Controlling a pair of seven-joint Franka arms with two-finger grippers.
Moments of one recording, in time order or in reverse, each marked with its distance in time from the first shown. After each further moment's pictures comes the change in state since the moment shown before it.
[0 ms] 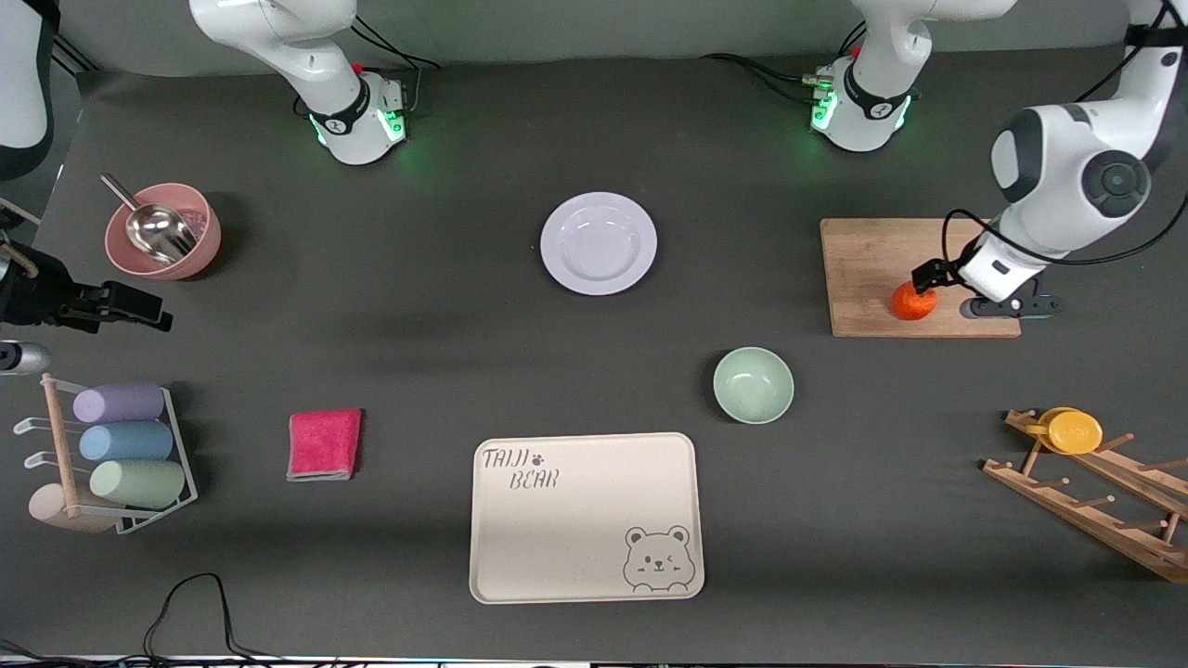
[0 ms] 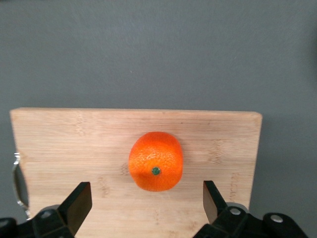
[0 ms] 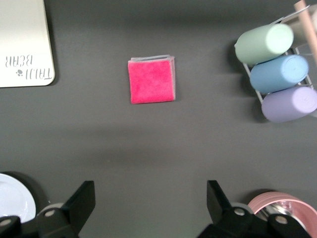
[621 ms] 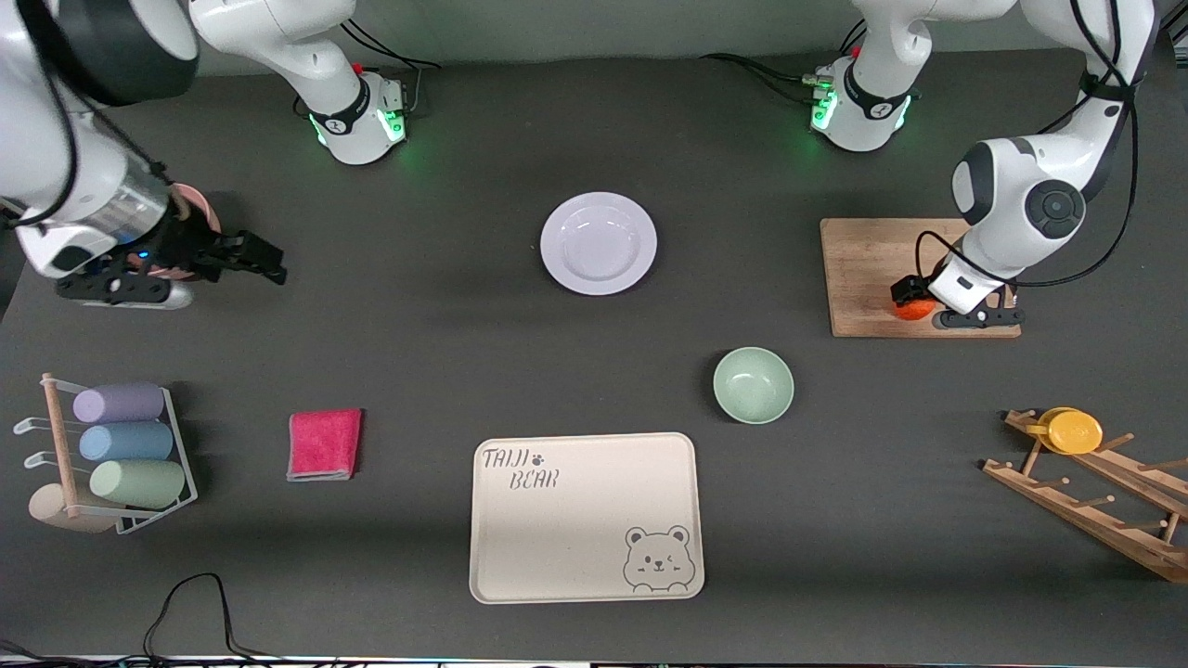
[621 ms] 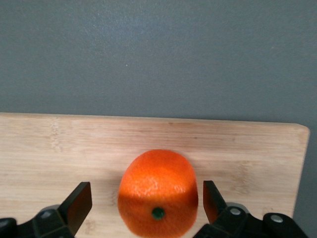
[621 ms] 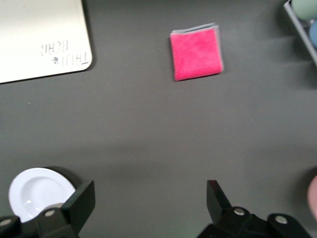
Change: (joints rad) left arm 0.000 0.164 -0.002 -0.043 -0.024 0.224 0.000; right arm 0.241 -0.228 0.010 -0.333 0.000 0.154 0.343
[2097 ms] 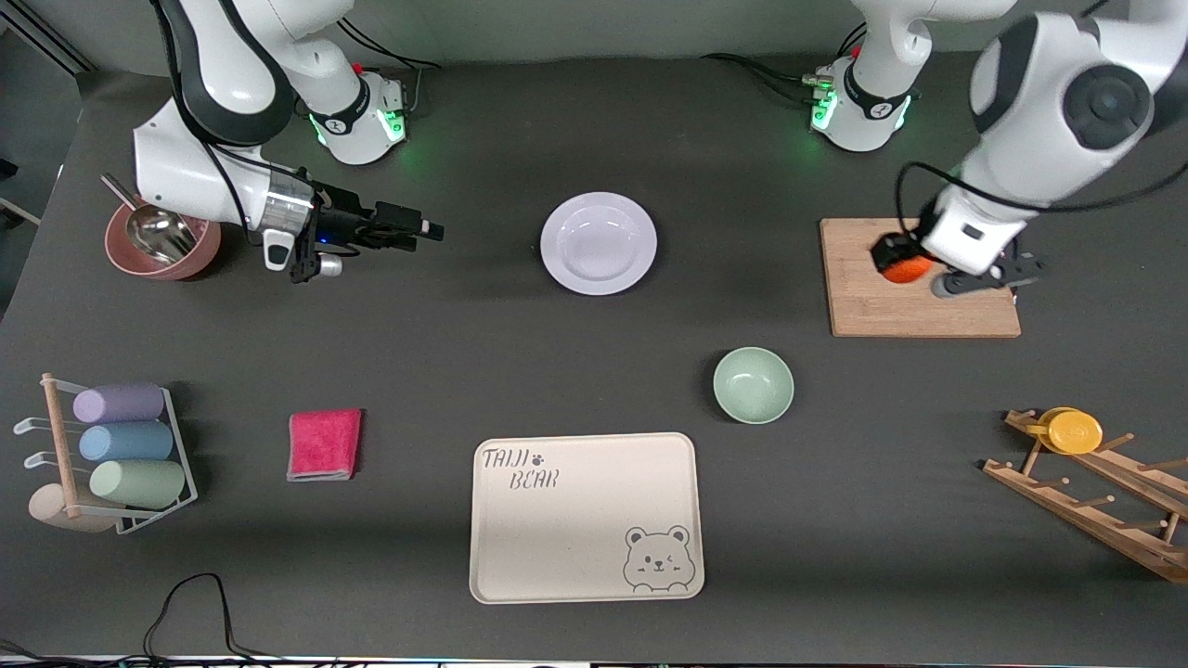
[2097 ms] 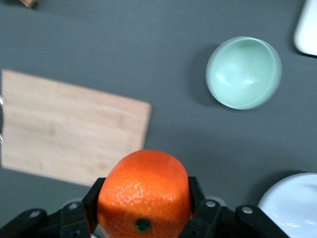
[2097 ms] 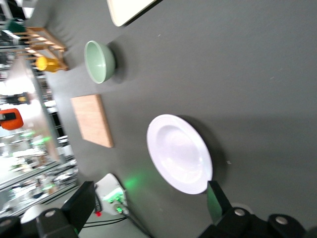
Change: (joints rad) left arm -0.016 -0.286 -0.351 0.496 -0.077 -0.814 -0.553; right arm 0.087 -0.119 -0.016 -0.643 0.992 0.404 -0.537
